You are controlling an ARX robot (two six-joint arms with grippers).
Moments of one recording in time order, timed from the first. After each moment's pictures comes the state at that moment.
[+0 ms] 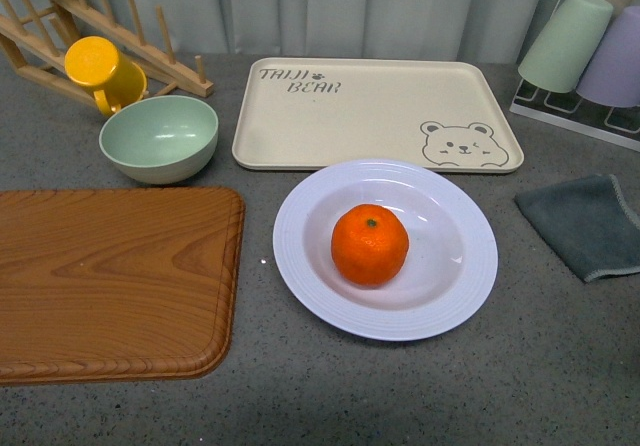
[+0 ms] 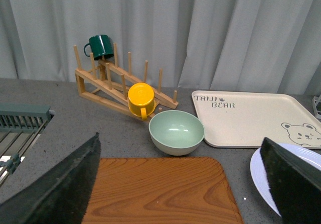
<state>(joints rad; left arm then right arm) 0.00 0.00 0.02 0.00 0.00 -0.01 -0.13 1.09 0.29 0.29 -0.17 0.05</state>
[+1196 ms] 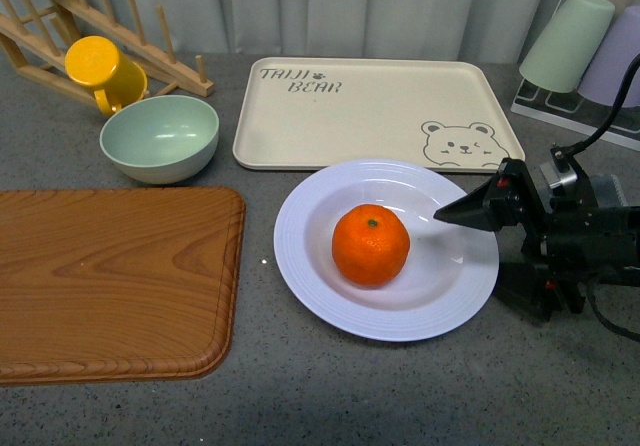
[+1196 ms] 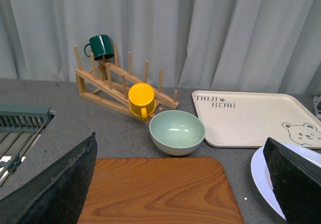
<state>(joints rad) 0.00 0.00 0.02 0.00 0.00 0.00 0.07 2.27 0.83 0.58 -0.71 0.81</state>
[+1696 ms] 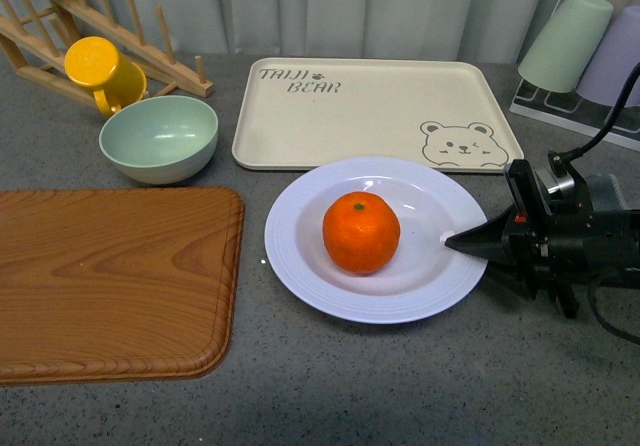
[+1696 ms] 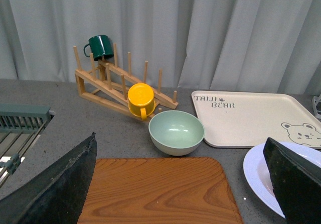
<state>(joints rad) 0.00 0.00 0.02 0.00 0.00 -0.01 0.05 2.28 0.84 0.55 -0.75 0.79</state>
